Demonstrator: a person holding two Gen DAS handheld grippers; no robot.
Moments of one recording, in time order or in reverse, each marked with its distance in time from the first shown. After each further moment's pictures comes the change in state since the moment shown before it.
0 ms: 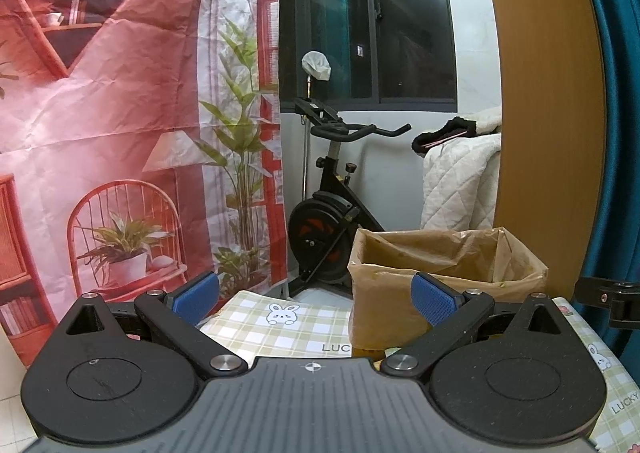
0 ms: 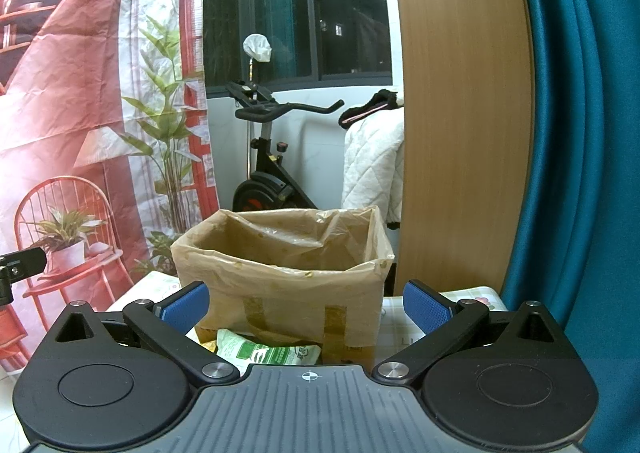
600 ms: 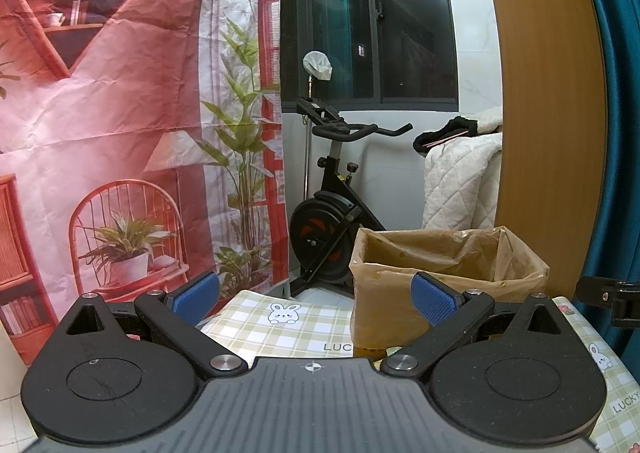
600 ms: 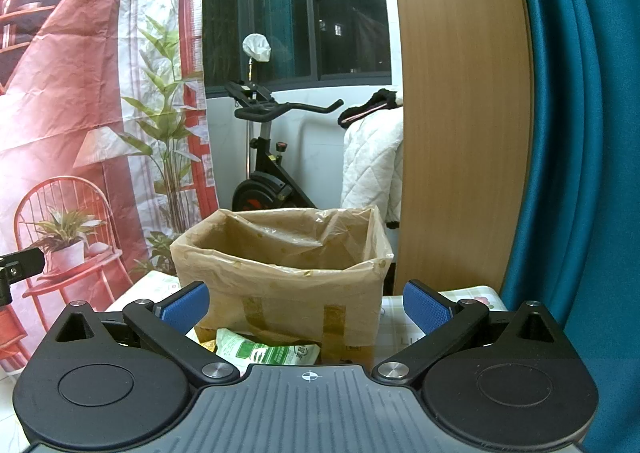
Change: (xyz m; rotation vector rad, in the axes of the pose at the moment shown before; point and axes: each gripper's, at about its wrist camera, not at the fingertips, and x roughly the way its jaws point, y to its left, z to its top) left arm 0.000 0.001 -0.001 -0.002 -0.002 0.004; right arm 0.000 -0.001 -0.001 0.000 -0.001 0.000
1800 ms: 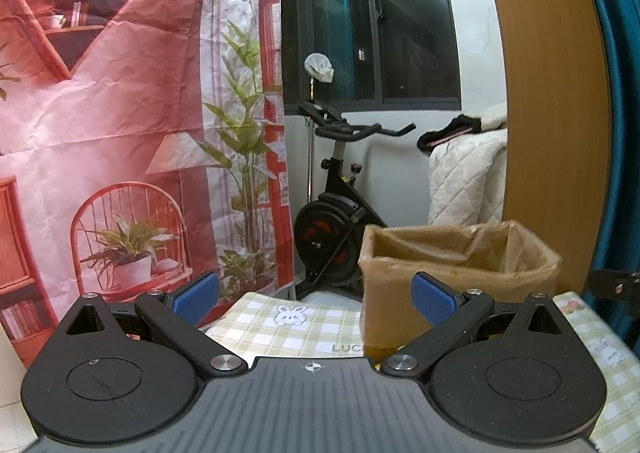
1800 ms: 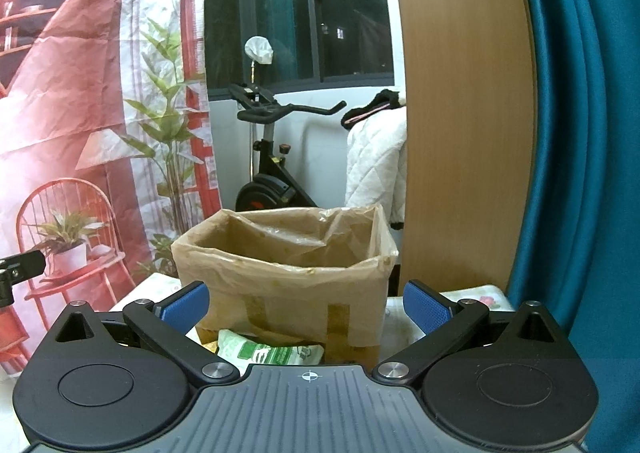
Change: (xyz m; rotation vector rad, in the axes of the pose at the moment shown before) left arm 0.013 0.004 -0.017 0.021 -0.009 0.014; right arm 0.010 -0.007 -0.016 0.030 -0.014 0.015
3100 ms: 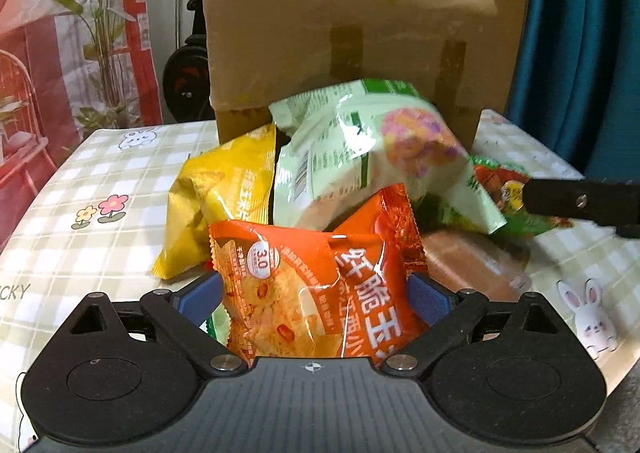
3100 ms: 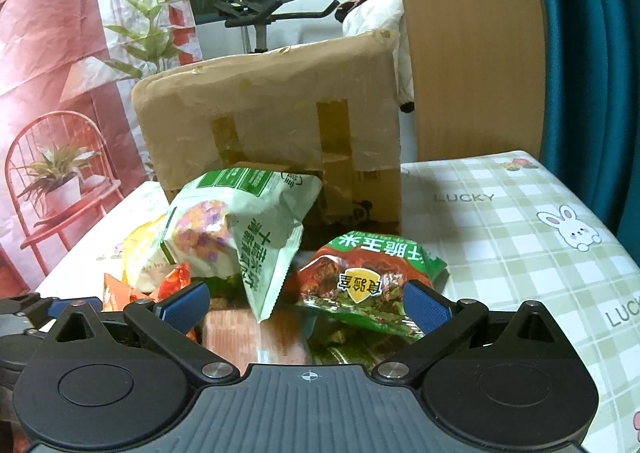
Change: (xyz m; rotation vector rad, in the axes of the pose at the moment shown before) left arm 0.114 -0.046 -0.168 0.111 0.386 -0.390; right arm 0.090 -0.023 -0.153 0.079 0.224 0.052
